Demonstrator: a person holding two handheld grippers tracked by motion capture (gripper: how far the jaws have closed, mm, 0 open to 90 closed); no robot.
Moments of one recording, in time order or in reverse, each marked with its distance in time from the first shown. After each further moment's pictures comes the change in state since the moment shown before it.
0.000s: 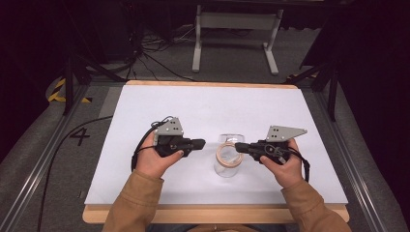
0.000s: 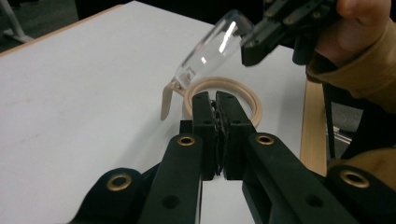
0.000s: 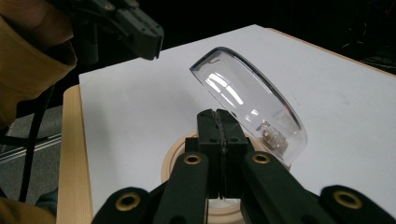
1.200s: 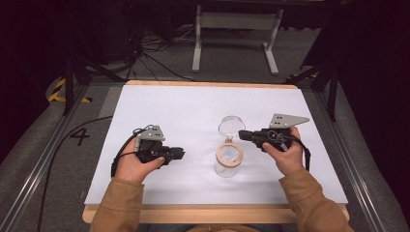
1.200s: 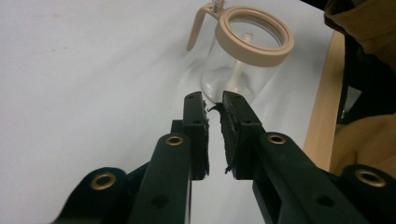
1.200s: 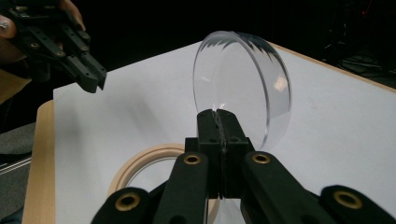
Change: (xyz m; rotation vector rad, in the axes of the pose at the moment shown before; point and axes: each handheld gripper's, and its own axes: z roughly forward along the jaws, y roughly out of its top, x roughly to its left) left arm 0.016 -0.036 -0.029 0.119 0.058 -0.128; right arm -0.031 0.010 -0.004 -0.014 -0.051 0.029
